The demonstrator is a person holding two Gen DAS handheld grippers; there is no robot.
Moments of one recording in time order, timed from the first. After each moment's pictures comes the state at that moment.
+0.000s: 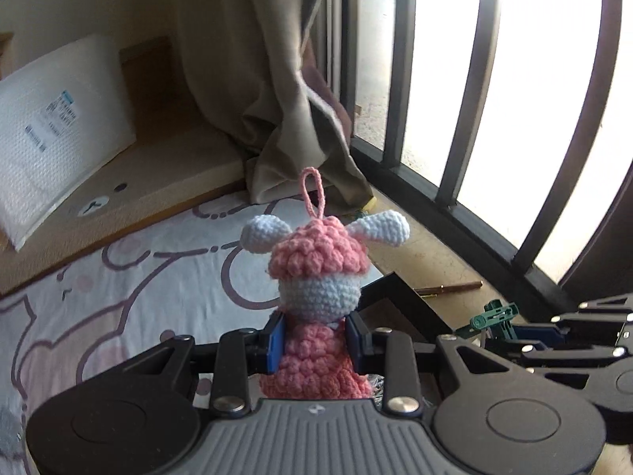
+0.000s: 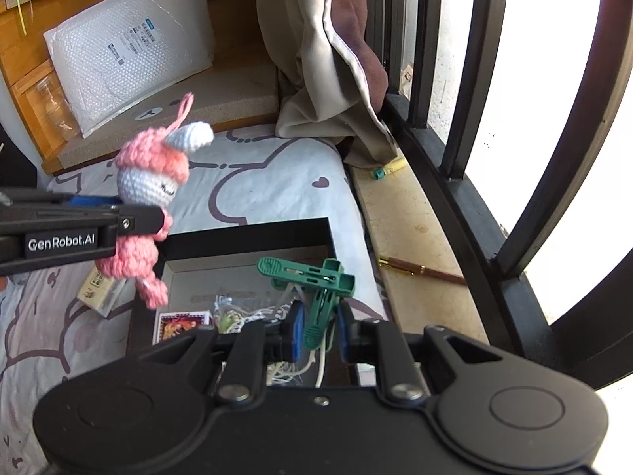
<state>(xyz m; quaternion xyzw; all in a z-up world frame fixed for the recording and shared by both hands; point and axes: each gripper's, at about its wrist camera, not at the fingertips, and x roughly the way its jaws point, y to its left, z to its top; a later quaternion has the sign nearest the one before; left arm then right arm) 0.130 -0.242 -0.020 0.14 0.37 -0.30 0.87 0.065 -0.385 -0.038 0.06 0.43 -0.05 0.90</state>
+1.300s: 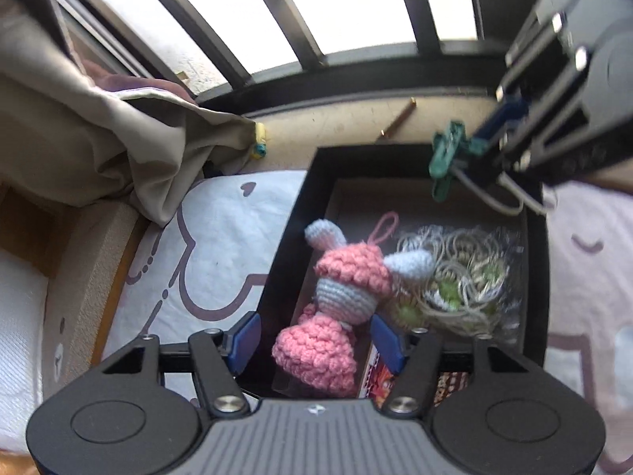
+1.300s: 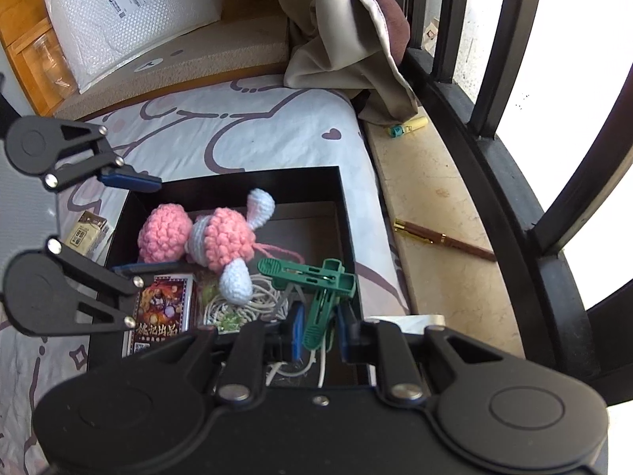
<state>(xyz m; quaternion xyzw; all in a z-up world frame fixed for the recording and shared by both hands) 0.132 -0.256 -0.088 0.44 0.30 -0.44 0.73 0.087 -0.385 -0.082 0.04 0.48 -0.02 0.88</state>
